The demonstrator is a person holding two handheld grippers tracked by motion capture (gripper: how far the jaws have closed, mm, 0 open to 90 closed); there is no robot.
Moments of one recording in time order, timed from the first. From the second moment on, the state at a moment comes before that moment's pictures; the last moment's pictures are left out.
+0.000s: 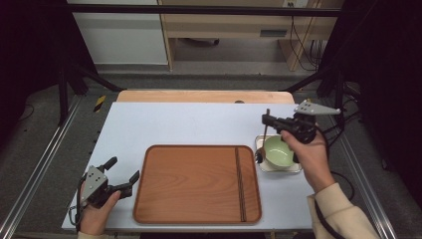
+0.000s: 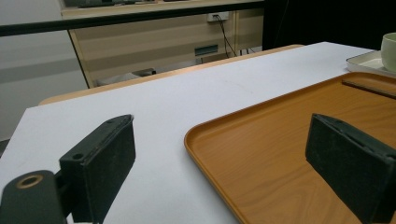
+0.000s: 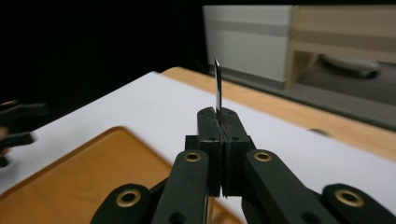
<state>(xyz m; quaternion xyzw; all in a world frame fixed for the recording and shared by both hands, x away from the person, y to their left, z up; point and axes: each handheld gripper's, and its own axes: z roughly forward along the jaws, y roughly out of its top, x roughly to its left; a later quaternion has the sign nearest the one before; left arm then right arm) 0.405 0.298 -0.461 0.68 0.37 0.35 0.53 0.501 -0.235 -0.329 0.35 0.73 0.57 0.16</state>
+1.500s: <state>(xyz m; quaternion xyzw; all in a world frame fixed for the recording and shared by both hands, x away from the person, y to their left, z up) 0.407 0.299 -0.465 0.68 0.37 0.35 0.53 0.479 -0.134 -0.440 0.35 0.84 0.41 0.07</state>
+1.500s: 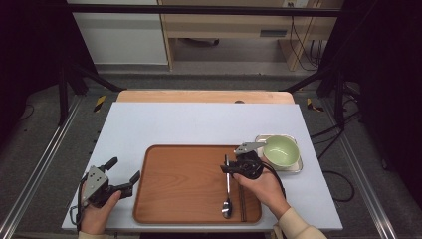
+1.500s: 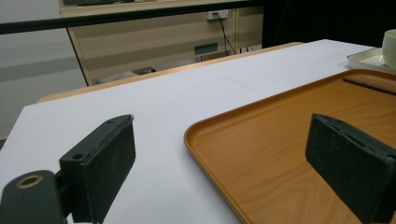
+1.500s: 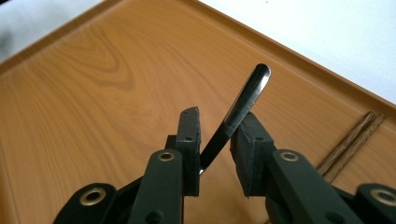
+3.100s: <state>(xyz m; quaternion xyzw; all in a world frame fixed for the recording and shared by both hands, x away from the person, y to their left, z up) 0.409 0.298 -0.466 0.68 0.37 0.34 0.54 0.454 -0.153 -0.429 0.38 0.80 0.42 0.20</state>
